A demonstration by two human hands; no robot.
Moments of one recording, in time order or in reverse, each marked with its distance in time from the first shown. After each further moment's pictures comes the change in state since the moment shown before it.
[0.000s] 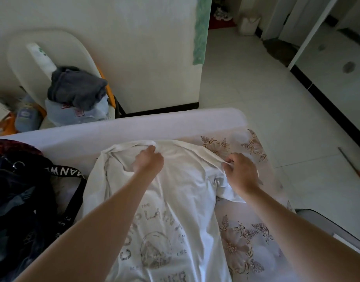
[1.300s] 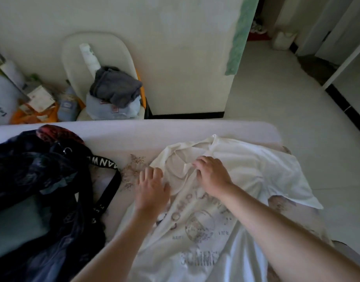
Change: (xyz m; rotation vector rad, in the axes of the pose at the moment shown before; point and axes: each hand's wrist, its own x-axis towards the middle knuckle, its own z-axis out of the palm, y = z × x) left_hand -0.069 -0.107 -0.003 0.116 0.376 0.242; right_hand 0.011 -0.145 0.064 -0.114 -0.300 -0.581
